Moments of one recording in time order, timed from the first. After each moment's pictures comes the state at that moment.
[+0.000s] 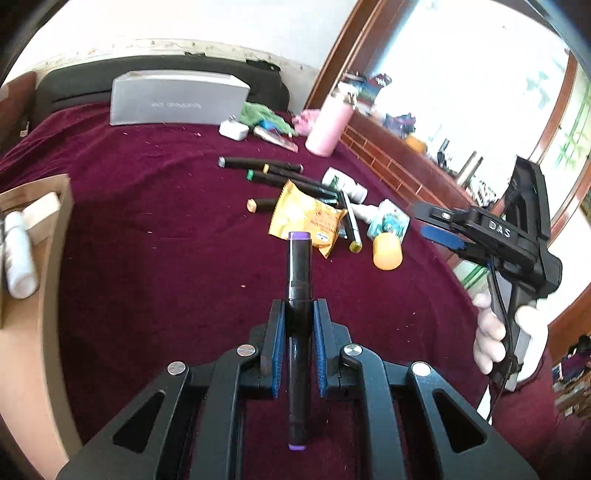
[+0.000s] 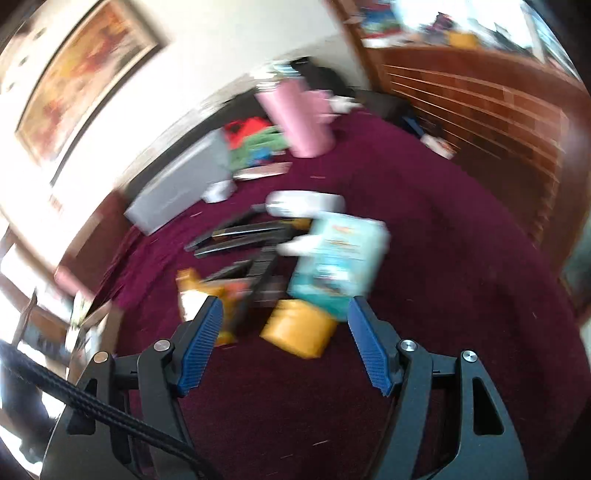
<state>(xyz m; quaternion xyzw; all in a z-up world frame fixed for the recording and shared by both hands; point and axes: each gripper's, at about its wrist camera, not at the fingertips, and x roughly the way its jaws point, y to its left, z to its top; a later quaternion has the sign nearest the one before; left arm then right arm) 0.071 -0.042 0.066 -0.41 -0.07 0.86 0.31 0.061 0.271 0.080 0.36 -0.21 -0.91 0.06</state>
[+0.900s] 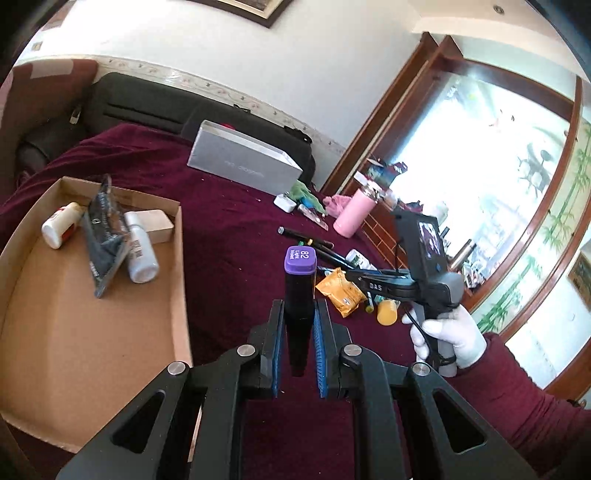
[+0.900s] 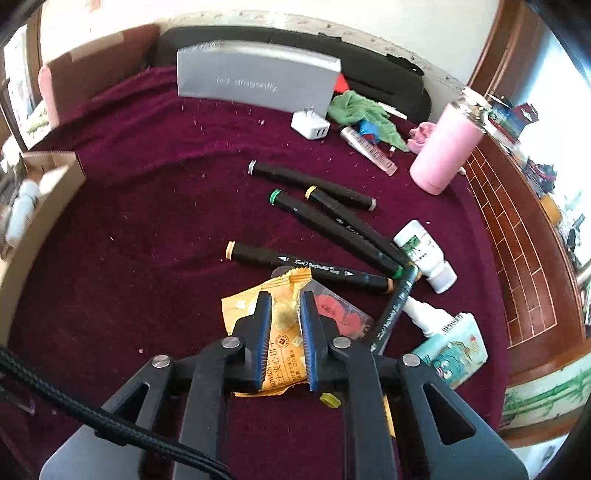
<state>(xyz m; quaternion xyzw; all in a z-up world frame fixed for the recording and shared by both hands) 0.111 -0.174 0.096 -0.31 -0.20 0.89 0.27 -0.016 0.125 0.068 0.46 0.12 -0.88 0.04</state>
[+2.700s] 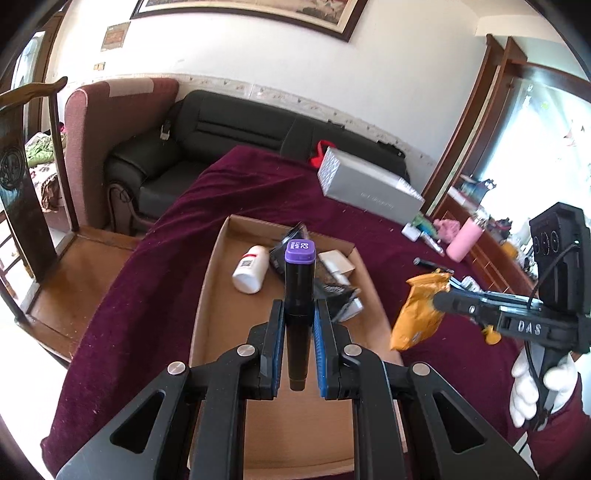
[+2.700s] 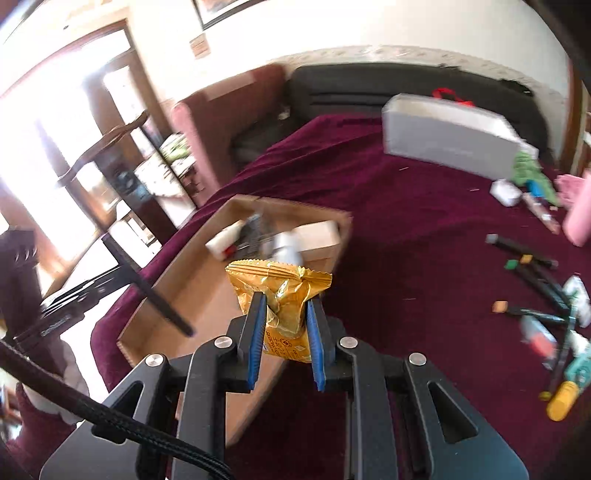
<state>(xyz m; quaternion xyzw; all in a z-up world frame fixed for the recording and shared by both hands) 0.080 -0.325 0.091 -0.34 -0.14 0.92 0.09 0.039 -0.068 0.121 0.42 0.01 -0.85 0.32</state>
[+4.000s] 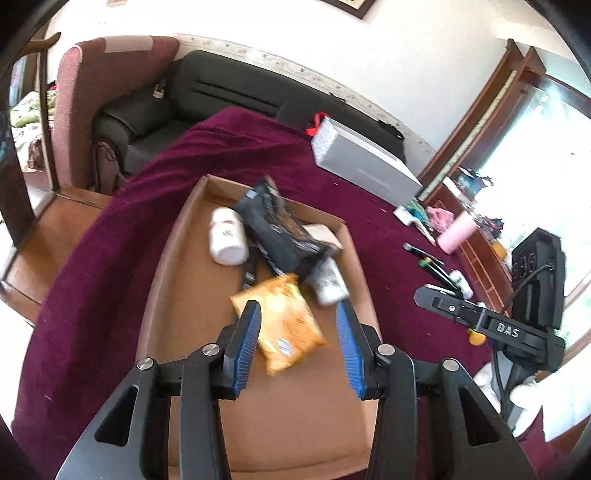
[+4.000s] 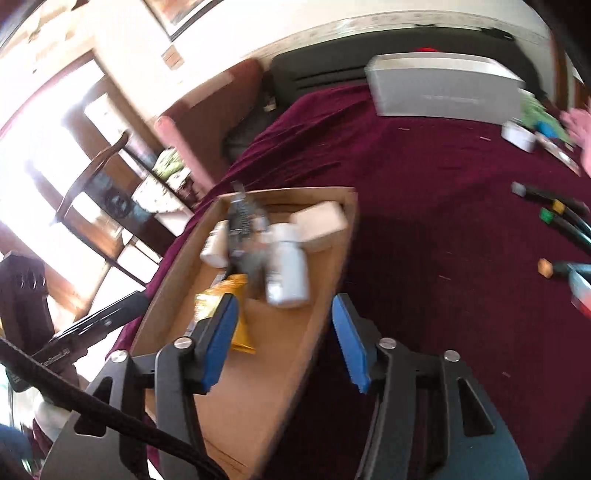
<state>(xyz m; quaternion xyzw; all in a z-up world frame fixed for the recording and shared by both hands) 0.064 -0.301 0.077 -0.39 -0.19 0.89 0.13 0.011 -0.033 0.082 0.45 -0.10 -0.85 0.27</state>
